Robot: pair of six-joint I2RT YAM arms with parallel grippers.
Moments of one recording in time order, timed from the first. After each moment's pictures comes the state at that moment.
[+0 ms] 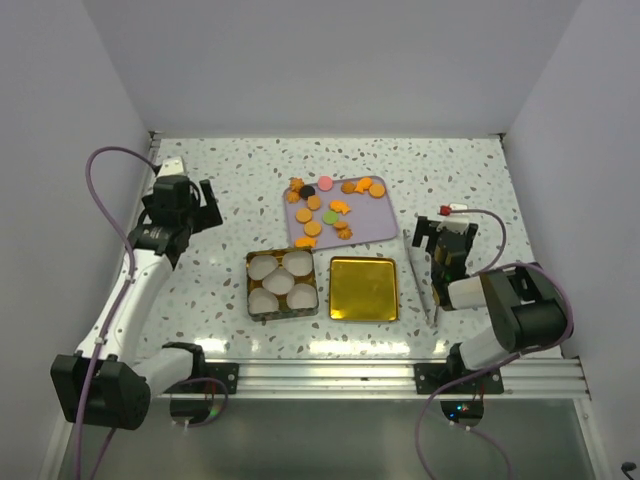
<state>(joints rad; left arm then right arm) -0.10 1.11 0.97 -0.53 -0.29 -0.30 0.19 1.54 0.31 0.98 0.40 0.05</state>
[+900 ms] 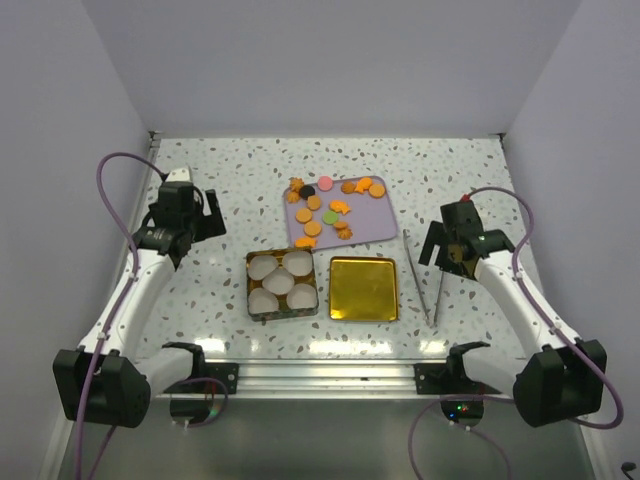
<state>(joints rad) -0.10 1.11 0.94 -0.56 -0.24 -0.29 0.20 1.13 0.89 -0.85 0.31 0.50</state>
